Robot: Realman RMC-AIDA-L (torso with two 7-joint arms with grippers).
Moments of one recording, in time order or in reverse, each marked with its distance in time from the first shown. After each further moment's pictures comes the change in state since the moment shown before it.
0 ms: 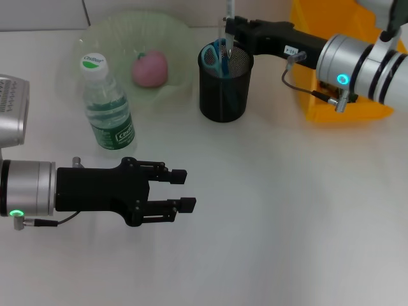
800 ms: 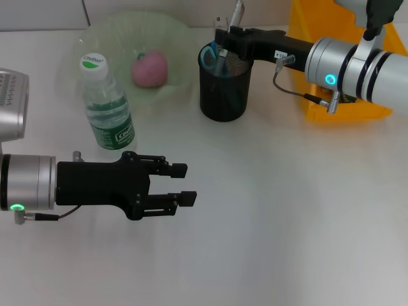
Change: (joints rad) left arm -0.012 0.002 -0.010 0.000 -0.002 -0.002 0.001; right arm 0.035 0.001 -0.057 0.019 0.002 0.081 0.059
